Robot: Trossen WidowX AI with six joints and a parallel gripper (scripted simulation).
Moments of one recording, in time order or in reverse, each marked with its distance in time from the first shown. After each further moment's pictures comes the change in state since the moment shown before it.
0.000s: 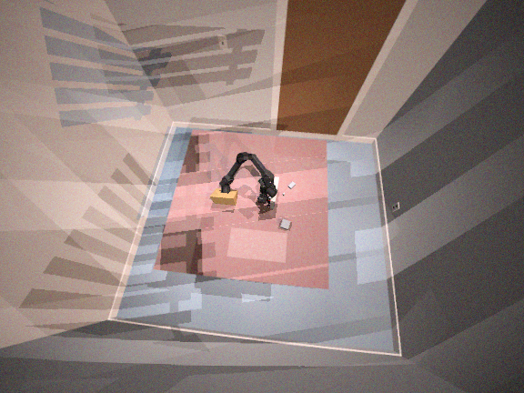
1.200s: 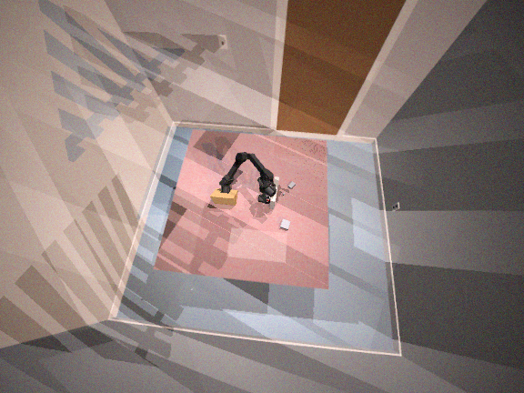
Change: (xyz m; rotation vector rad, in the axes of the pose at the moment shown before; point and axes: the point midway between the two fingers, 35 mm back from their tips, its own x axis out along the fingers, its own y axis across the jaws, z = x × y) arm -0.020 0.000 0.001 -0.023 -0.041 0.020
